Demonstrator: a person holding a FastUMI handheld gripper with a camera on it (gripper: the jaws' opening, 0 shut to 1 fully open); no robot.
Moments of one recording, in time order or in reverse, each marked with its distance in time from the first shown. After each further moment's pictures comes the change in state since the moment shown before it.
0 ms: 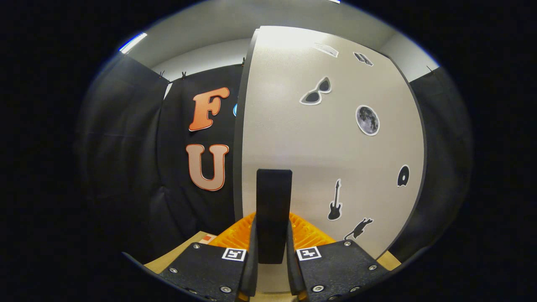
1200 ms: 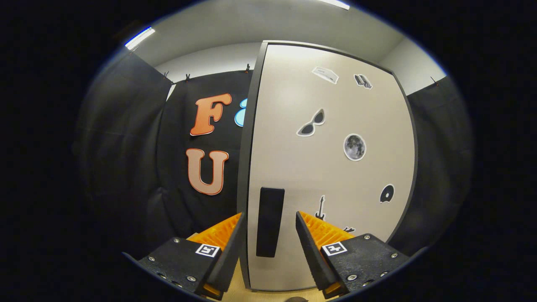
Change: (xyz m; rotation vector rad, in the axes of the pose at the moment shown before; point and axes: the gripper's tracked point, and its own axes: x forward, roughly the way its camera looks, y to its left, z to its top) arm -0.014 -0.002 0.025 -0.045 -0.029 -0.017
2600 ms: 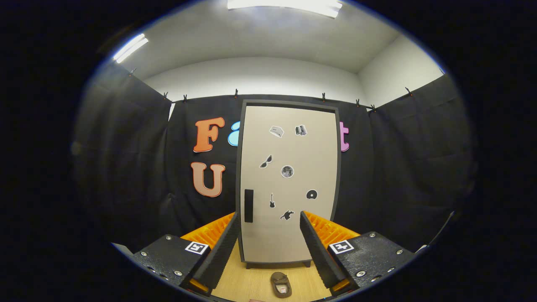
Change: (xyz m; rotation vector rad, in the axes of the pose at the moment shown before) arm -0.267 -0.062 0.078 0.034 -0.020 -0.076
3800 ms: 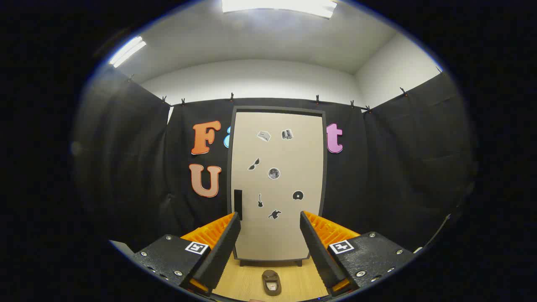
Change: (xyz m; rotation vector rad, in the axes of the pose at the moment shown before) arm -0.033 -0.057 0.012 0.006 -0.015 -0.001
